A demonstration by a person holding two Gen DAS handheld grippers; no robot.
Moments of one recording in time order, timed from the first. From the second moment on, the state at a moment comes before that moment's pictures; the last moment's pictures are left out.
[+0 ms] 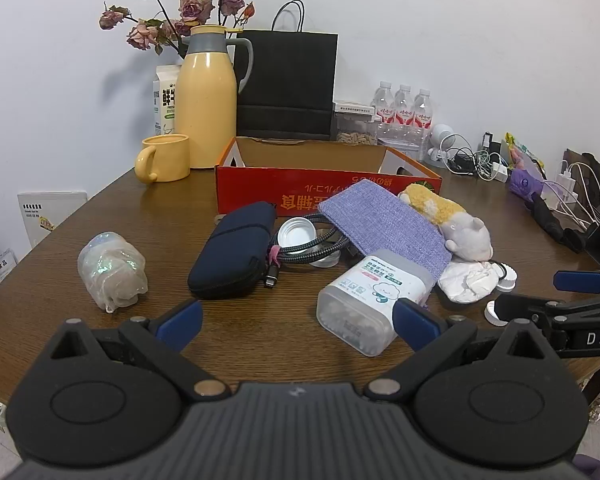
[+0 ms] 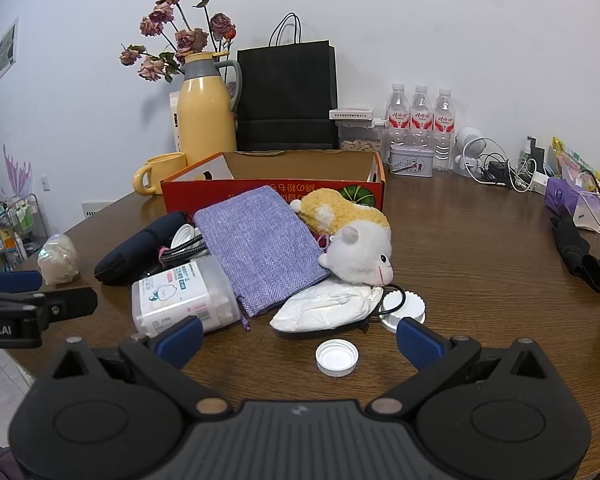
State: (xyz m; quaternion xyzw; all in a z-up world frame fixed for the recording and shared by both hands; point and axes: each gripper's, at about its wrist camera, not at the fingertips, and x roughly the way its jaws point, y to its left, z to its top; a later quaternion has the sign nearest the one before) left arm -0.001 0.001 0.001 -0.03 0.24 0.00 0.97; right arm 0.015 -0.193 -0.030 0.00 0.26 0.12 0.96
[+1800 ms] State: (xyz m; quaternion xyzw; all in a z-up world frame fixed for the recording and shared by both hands) left arm -0.001 0.002 0.000 -0.03 0.24 0.00 0.97; right arm 0.015 -0.193 -0.032 0.00 0.26 0.12 0.96
